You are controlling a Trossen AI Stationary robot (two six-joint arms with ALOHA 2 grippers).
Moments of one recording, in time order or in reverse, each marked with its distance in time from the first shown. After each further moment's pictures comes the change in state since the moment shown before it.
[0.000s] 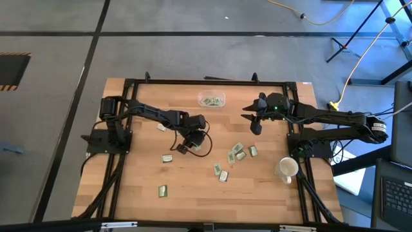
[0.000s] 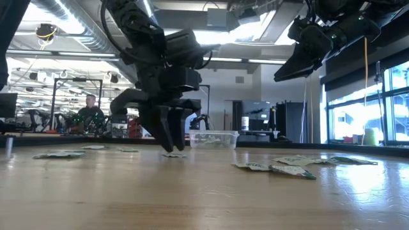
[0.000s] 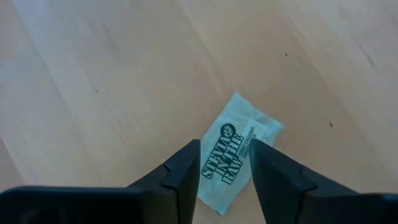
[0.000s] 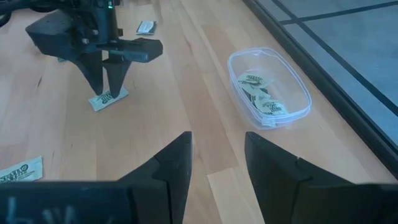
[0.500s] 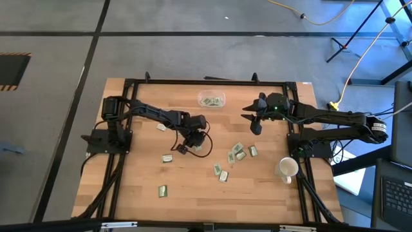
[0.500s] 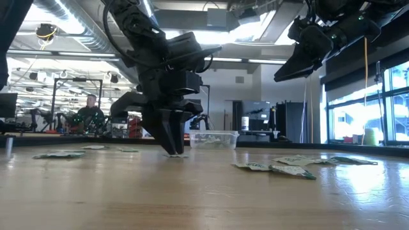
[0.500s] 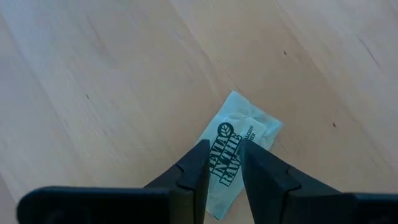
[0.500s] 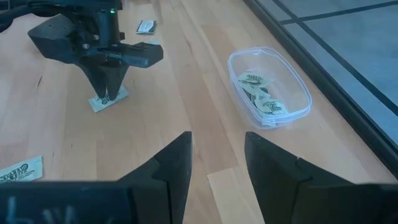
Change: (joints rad) left arm 0.001 0.040 0.006 0.005 0.016 0.035; right arm 0.000 0.000 0.000 -0.002 0.000 0.000
